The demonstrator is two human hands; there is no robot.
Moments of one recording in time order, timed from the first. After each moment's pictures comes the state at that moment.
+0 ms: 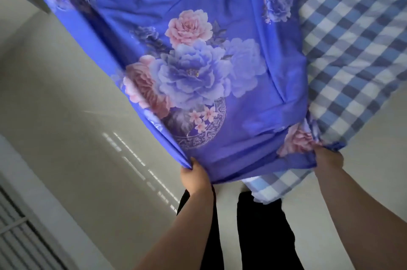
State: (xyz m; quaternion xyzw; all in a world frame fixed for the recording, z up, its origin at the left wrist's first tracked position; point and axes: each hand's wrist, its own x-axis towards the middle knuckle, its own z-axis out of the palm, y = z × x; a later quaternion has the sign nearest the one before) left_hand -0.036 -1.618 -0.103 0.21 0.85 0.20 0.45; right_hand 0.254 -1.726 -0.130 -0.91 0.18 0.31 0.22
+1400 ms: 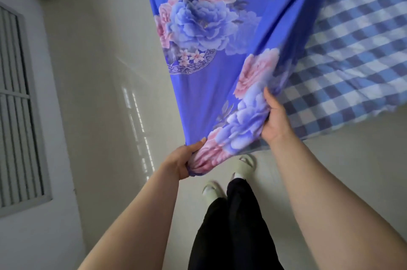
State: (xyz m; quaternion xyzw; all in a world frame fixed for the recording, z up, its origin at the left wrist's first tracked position) left_hand 0.021 -1.818 -0.088 0.01 0.63 0.14 0.76; right_hand 0.252 -1.748 -0.056 -0.41 0.00 0.76 0.50
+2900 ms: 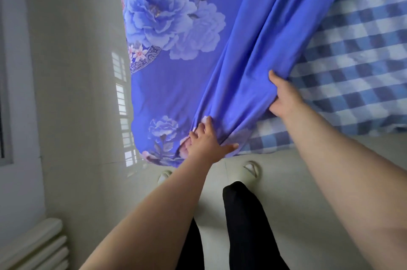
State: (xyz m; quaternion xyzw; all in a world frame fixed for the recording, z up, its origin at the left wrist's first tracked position) left_hand 0.318 -1.758 -0.114 0.48 0.76 -0.12 0.43; right_hand 0.491 -1.620 -0.104 -0.59 -0.07 0.70 0.39
